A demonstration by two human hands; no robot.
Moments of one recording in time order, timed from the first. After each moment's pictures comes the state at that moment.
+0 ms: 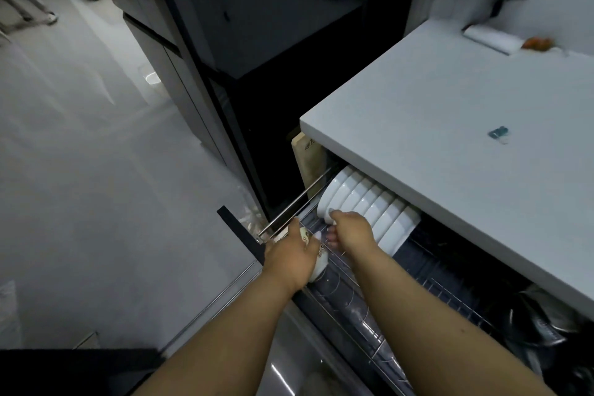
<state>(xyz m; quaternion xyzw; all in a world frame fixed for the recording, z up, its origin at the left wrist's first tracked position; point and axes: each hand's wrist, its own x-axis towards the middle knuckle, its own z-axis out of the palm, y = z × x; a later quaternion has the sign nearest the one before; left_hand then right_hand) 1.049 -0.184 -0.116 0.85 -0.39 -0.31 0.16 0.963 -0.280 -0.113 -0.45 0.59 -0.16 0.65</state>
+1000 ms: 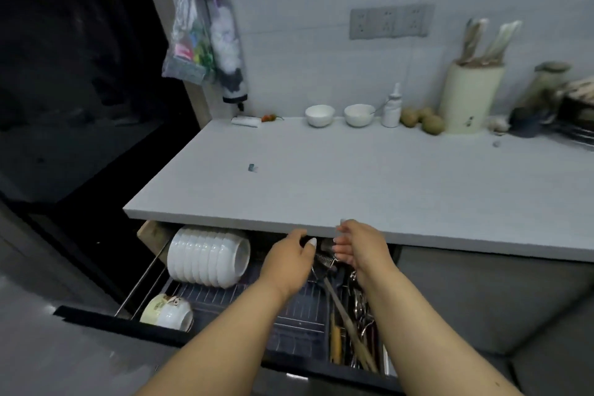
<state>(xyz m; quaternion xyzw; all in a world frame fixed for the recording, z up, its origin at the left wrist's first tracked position) 0.717 -0.137 0.020 0.63 -0.67 -0.32 0.23 0.576 -0.141 0.031 -0.26 0.60 -0.50 0.57</state>
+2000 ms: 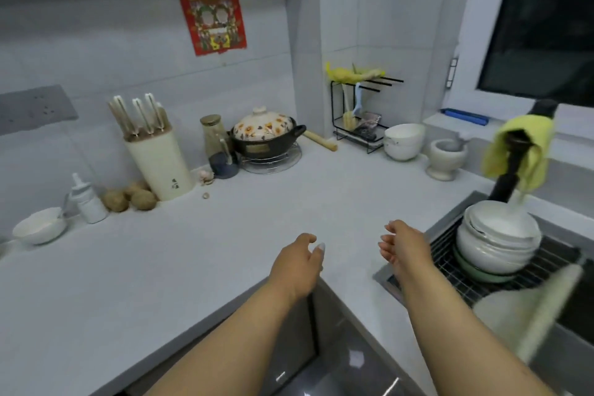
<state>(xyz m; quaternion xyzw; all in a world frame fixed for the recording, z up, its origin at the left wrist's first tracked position) 0.162 -0.087 0.041 0.30 -0.86 -0.40 0.09 0.007 0.039 0.027 0.10 0.62 -0.75 0.23</state>
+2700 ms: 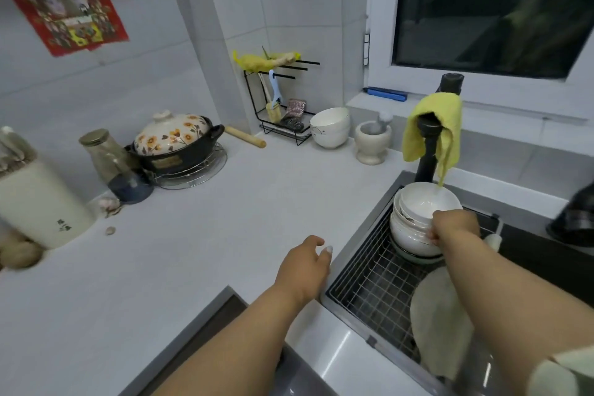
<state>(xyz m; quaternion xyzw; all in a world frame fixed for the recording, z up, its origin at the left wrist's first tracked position) 0.024 -0.023 0.014 0.22 -0.89 -0.41 -0.02 -0.186 0.184 -0.028 0.30 0.79 -0.52 0.08</state>
